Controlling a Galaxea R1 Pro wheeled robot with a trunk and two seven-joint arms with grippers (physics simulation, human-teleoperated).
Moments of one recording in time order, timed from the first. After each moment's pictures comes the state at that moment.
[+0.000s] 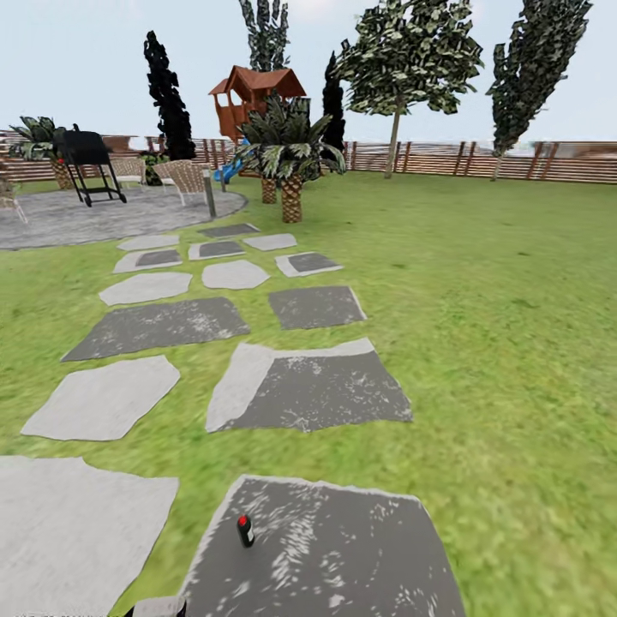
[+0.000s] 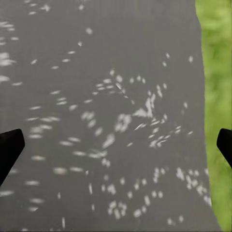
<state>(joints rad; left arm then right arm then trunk) -0.26 0.08 0.07 -0.26 0.01 -0.42 0.01 -0.16 -0.04 0.02 -0.41 0.02 -0.24 0.00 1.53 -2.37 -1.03</state>
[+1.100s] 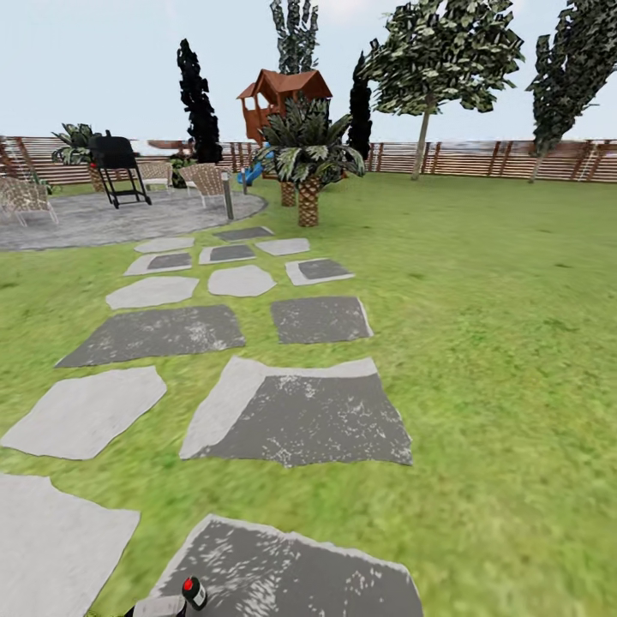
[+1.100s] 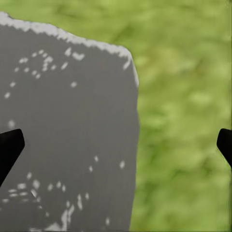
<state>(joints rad) -0.26 0.08 0.07 -0.26 0.01 -0.42 0.01 -0.16 -0.04 0.02 -0.41 0.02 -0.24 0.00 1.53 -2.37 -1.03</state>
